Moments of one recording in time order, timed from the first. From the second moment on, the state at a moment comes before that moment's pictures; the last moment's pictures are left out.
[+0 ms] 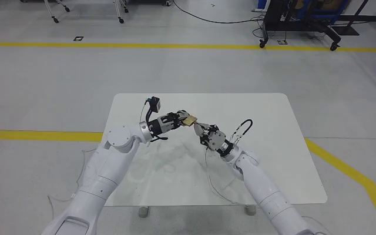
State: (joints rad) left arm 0.95 -1.27 -1.08 -1.14 -0.40 -0.19 -0.88; right arm -1.19 -1.37 1.08 -1.11 1.50 0.40 0.93
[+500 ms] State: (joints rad) left arm 0.92 -1.28 -1.04 -1.14 -0.33 -0.07 -0.86; right arm -1.39 -1.29 1.32 -1.40 0.91 -0.19 0.80
